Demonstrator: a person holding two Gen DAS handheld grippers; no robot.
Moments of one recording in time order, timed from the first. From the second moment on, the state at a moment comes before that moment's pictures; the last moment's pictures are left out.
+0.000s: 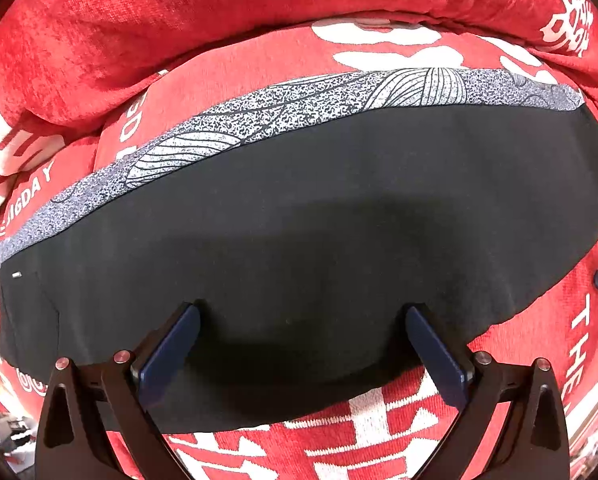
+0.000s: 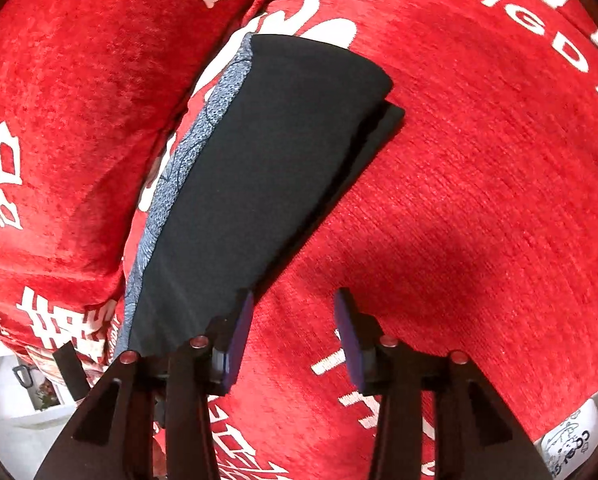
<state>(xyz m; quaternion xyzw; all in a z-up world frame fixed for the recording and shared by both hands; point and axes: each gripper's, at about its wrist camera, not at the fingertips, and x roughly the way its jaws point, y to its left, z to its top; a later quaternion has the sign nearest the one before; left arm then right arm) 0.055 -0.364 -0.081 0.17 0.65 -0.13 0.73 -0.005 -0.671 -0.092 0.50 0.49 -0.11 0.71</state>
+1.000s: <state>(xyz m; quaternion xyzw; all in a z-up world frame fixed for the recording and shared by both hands) 0.064 -0.421 -0.081 0.14 0.63 -0.16 0.75 0.031 -0.716 -0.107 0.57 0.36 -0.05 0.74</state>
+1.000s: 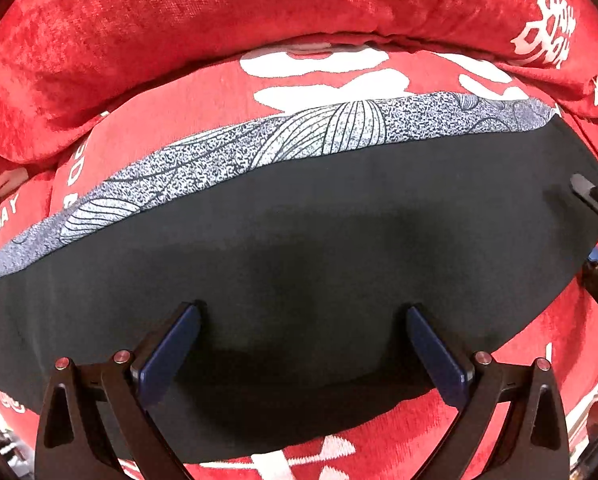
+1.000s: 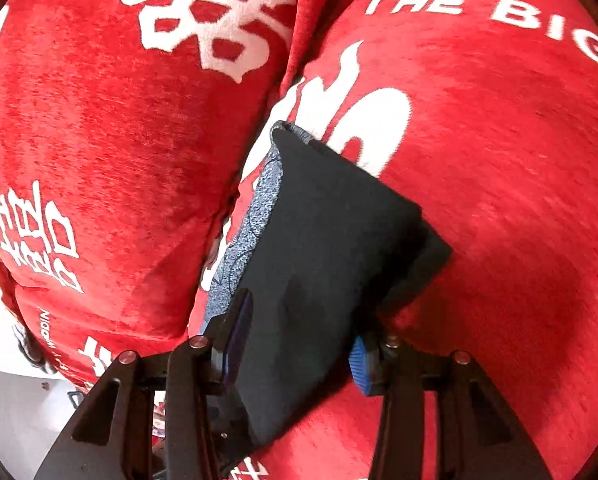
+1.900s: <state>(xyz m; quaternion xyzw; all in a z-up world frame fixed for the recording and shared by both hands) 0.098 -0.350 -0.025 0.09 0.58 -0.17 0.79 0.060 -0.588 0.053 0.25 0.40 0.01 0.88</state>
